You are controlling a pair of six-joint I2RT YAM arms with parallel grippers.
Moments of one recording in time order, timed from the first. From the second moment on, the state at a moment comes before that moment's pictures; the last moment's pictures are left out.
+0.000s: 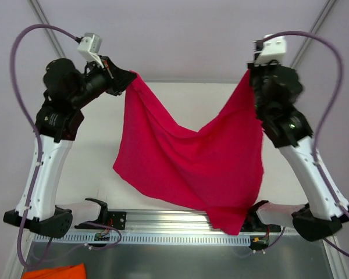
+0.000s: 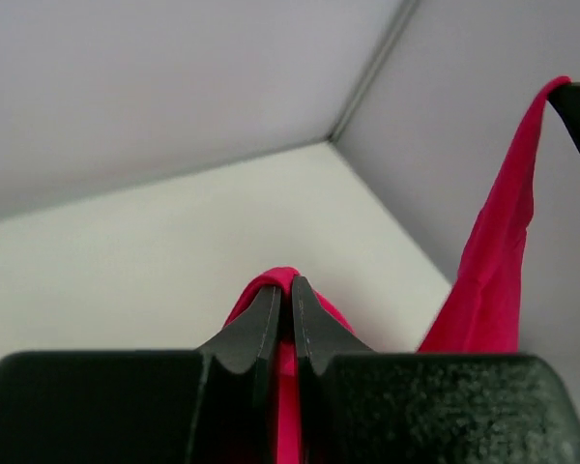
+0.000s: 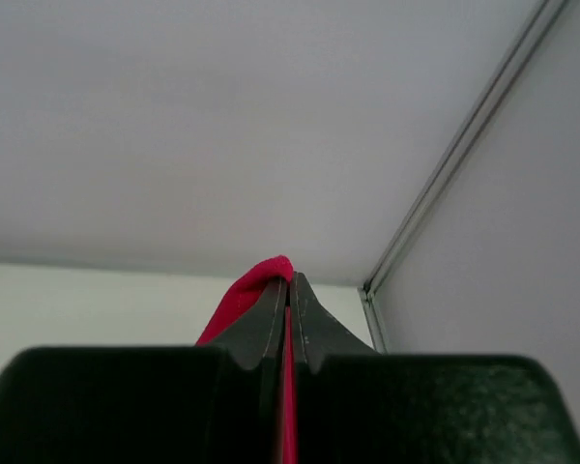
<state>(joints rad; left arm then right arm) -0.28 1.18 1.73 -0.51 0.43 -0.36 0.56 1.19 1.70 -0.29 0.62 -0.34</state>
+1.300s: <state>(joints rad) -0.28 1.38 1.45 -0.62 -0.09 -0.45 0.45 1.34 1.67 -0.68 0.60 -0.07</state>
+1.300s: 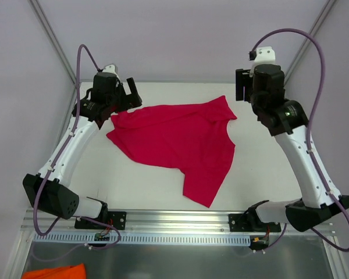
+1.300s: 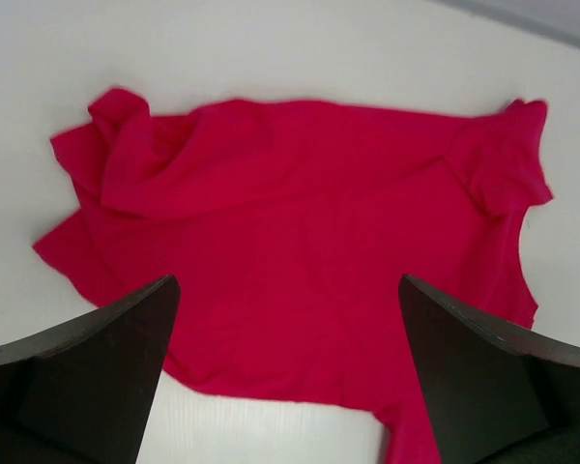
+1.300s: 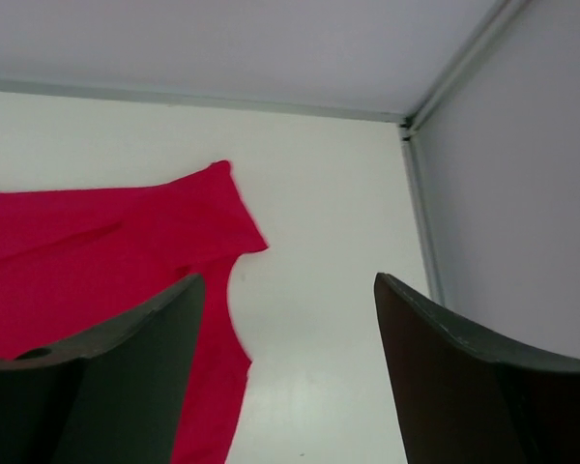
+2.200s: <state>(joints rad) -0.28 1.51 1.13 -0.73 -0.20 -0.96 0.45 0.98 1.80 -1.36 0.14 0.22</state>
